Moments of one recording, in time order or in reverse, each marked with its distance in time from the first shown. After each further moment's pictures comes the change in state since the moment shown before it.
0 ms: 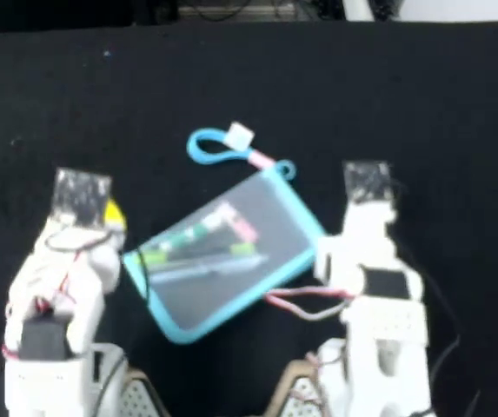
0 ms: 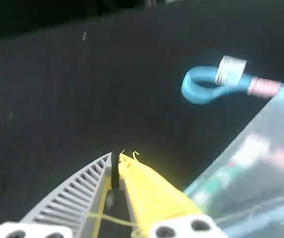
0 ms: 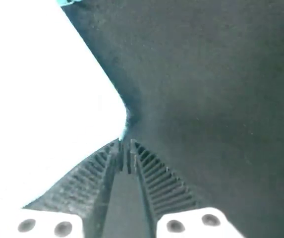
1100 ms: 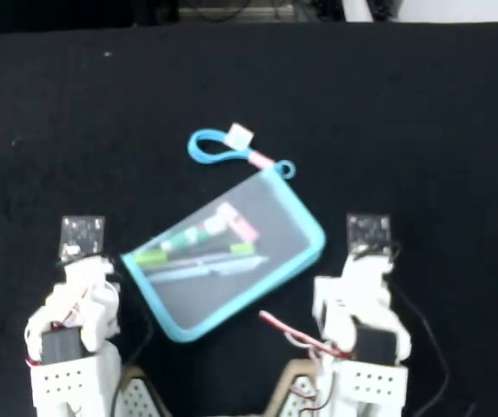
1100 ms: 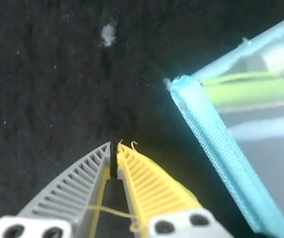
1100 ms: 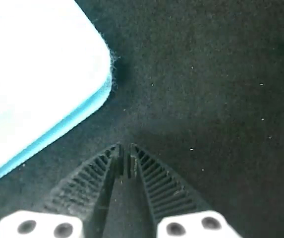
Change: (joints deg) left arm -8.3 -12.2 27.3 11.9 2.8; right arm 1.4 -41.5 23.8 15.6 0.0
